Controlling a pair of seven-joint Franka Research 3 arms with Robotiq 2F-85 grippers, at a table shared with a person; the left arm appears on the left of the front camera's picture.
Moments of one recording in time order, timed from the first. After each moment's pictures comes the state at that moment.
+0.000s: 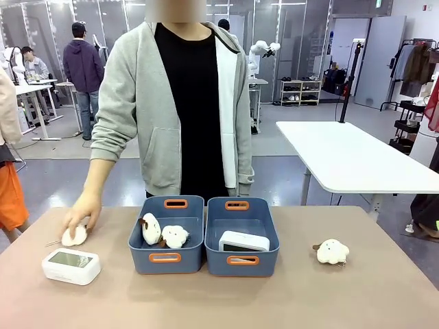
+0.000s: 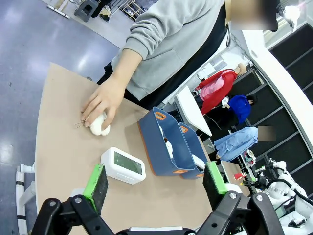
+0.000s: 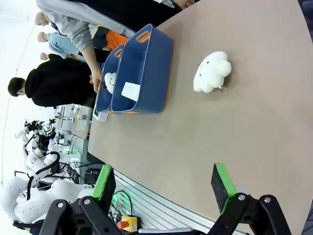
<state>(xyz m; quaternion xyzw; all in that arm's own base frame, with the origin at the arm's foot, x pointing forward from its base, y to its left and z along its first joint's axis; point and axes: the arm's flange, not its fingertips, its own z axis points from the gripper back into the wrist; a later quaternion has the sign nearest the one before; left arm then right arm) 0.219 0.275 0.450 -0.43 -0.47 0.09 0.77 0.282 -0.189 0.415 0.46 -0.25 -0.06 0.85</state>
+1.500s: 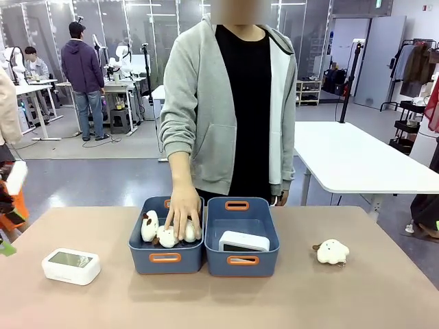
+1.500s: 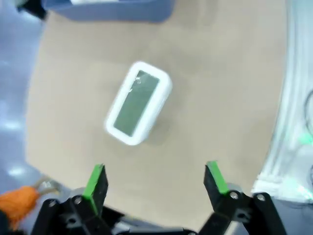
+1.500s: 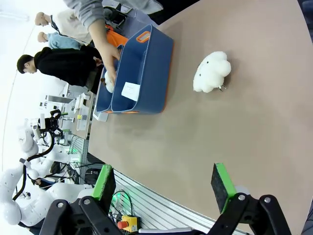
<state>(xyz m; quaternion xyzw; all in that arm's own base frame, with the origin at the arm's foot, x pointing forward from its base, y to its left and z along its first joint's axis) 0.363 0.031 0.473 0.02 -0.20 -0.64 0.74 0.282 -0.189 0.415 0.46 -0.25 -0.06 0.85</state>
